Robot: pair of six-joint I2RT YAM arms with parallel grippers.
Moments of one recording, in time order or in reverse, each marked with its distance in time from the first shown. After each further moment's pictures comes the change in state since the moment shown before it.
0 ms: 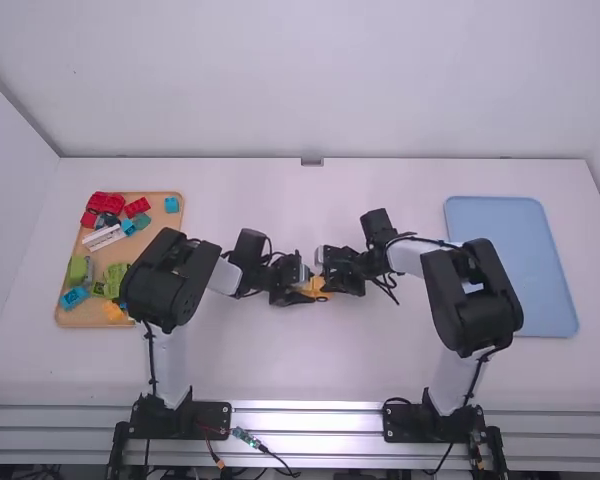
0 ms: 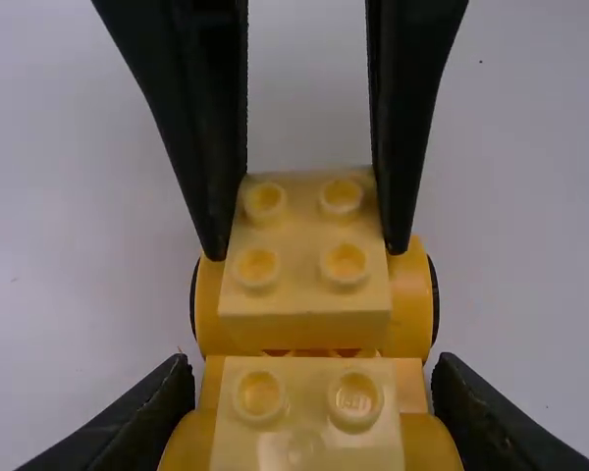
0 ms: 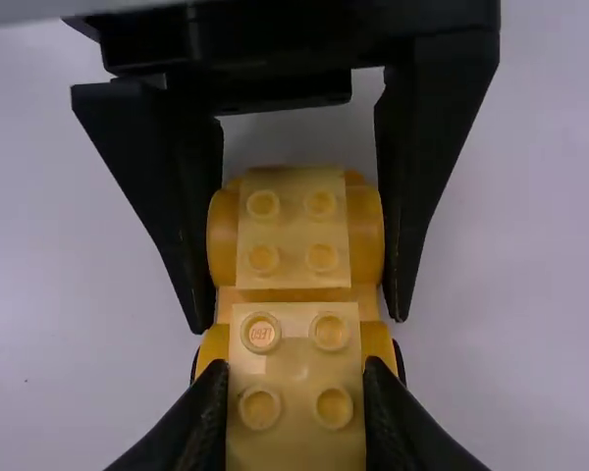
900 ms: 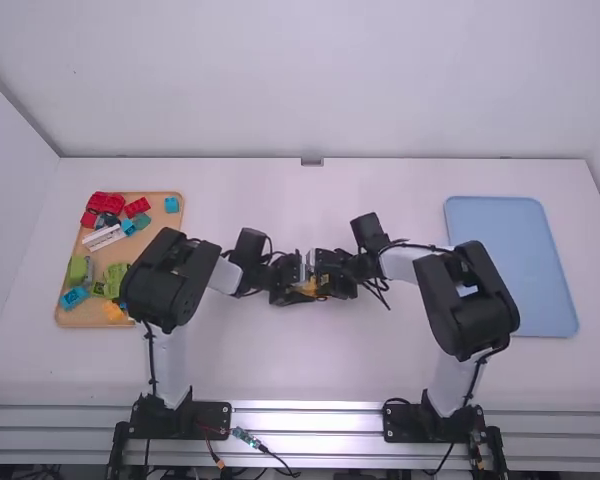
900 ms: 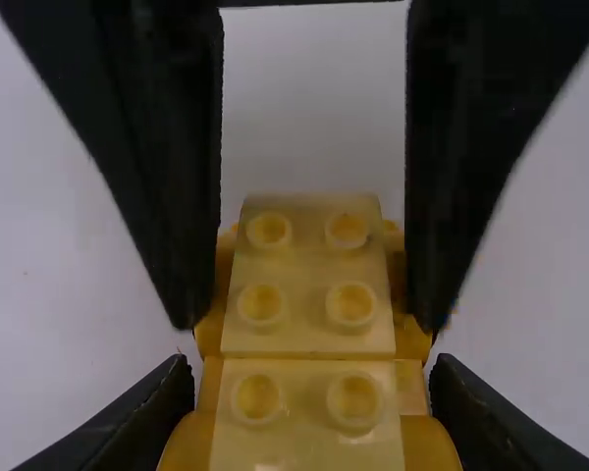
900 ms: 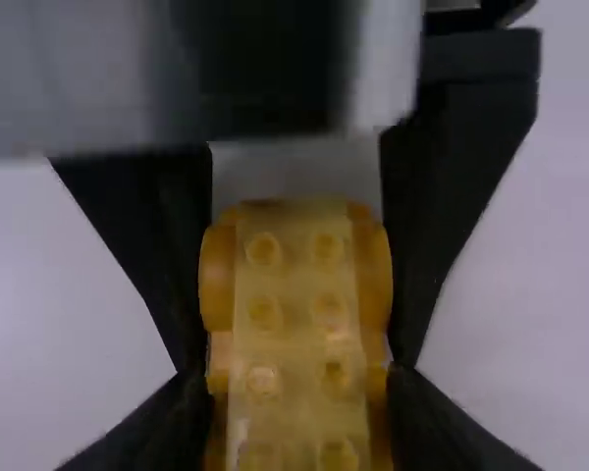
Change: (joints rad) left arm -0.002 0.000 0.006 -0.012 -0.008 0.007; right arm 0.063 -0.010 -0.044 0.129 0.045 0.082
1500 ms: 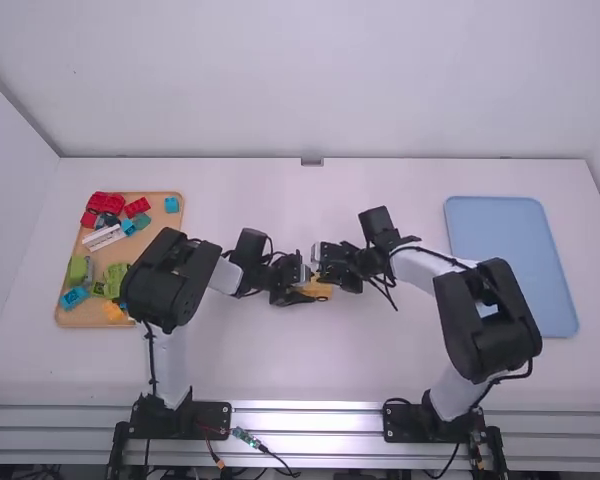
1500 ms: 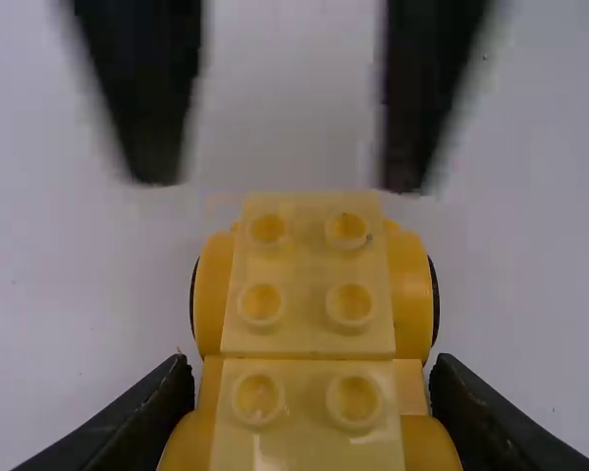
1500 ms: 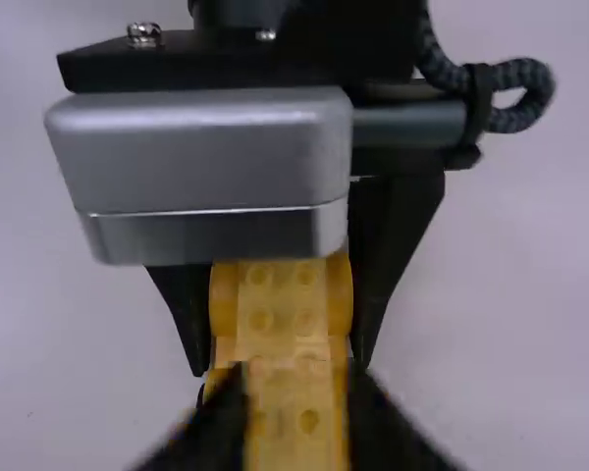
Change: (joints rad) left arm -0.003 0.000 0.000 0.000 0.000 0.000; right arm -0.034 -0.133 -0.008 -0.064 -0.019 -0.026
